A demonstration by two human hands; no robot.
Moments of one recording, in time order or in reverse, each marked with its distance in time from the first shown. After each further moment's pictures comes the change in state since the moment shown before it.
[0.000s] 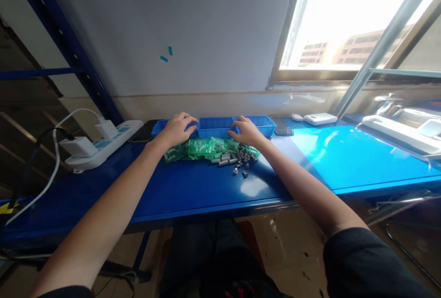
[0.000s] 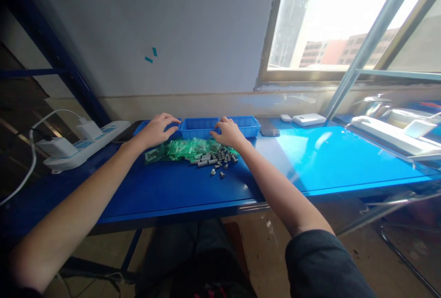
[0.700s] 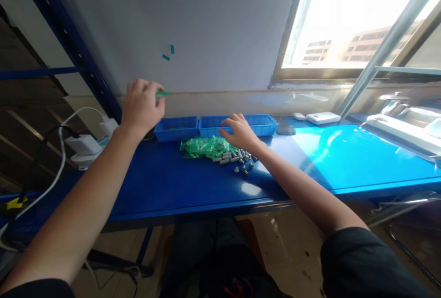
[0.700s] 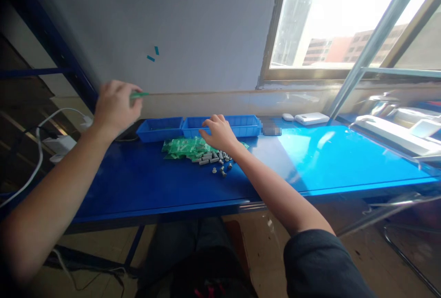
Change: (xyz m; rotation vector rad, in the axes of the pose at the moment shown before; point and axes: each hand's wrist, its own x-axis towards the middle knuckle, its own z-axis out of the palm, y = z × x) left_hand -0.012 0.004 -0.077 0.355 0.443 -0.235; right_hand -0.008 -0.046 -0.013 0.095 0.130 -0.119
